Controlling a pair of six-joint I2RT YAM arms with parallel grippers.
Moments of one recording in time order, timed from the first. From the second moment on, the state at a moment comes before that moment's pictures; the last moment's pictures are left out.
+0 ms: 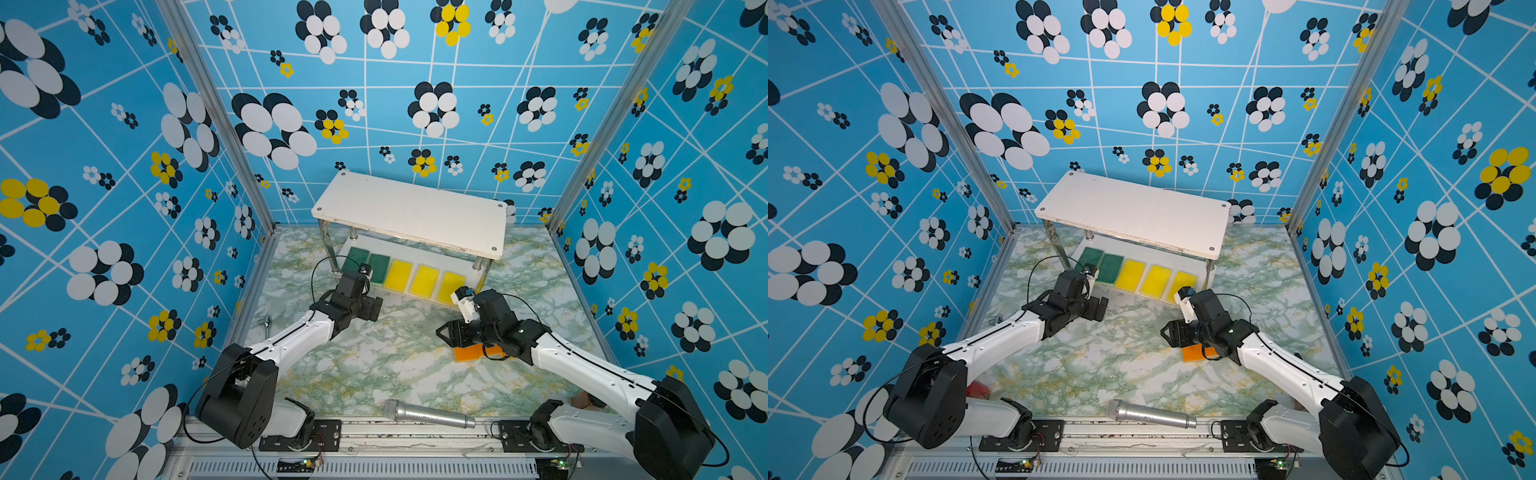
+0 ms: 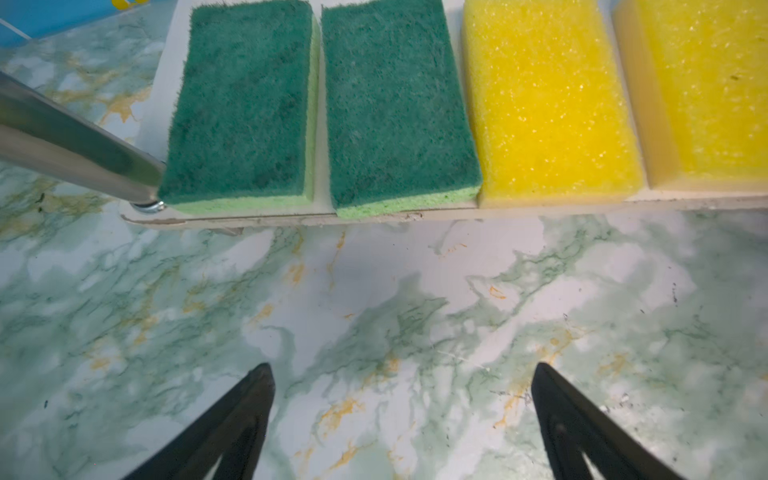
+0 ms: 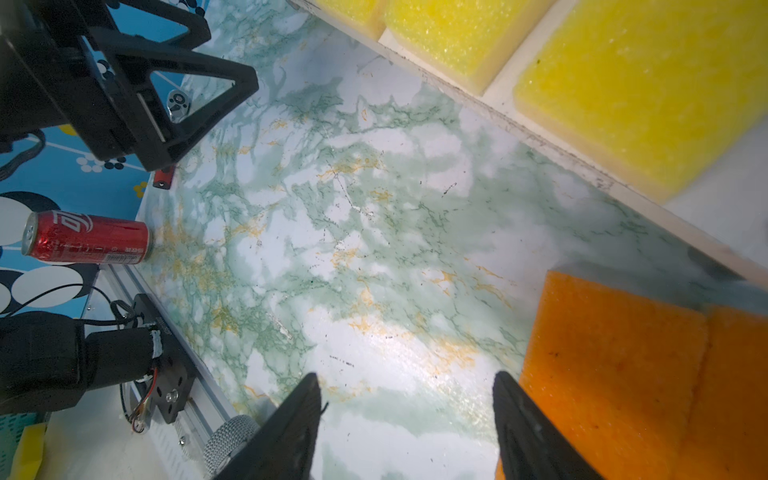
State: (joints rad) left arm -0.47 1.38 0.79 -0.21 -0.11 -0.06; right arm 0.62 1.16 0.68 -0.34 -0.25 0.41
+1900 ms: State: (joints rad) left arm -0.66 1.32 0.79 -0.25 -0.01 -0.18; right arm 0.62 1.22 0.68 -0.38 -0.08 0.54
